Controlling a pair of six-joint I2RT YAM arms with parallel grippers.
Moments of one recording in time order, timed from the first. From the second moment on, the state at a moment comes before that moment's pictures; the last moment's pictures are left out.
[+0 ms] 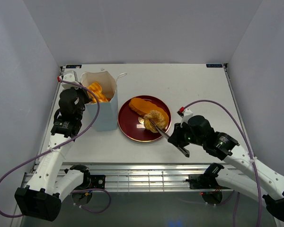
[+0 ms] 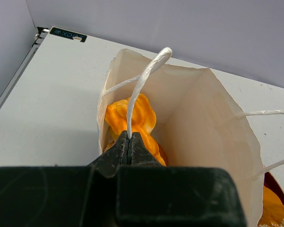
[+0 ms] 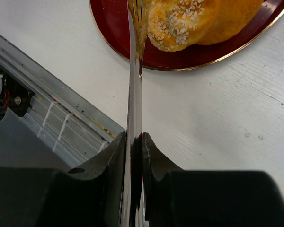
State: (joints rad) left arm -0.20 0.94 0.90 -0.11 -0.29 -0.24; right arm 0.82 0.75 0.71 -0.60 -0.08 0.46
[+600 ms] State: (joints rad) left arm -0.20 0.94 0.90 -0.11 -0.29 -0.24; right arm 0.82 1.02 0.89 -0.44 -0.23 0.36
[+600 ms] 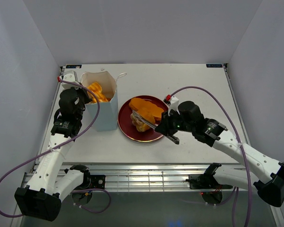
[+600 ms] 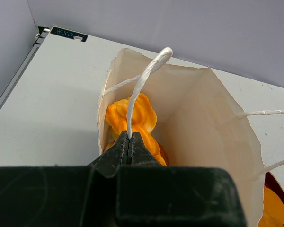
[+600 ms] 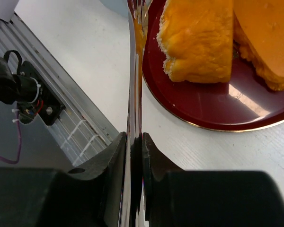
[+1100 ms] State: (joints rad) left arm -0.20 0.94 0.90 -0.11 -0.30 -0.24; right arm 0.82 0.84 0.90 -0.41 -0.03 0.34
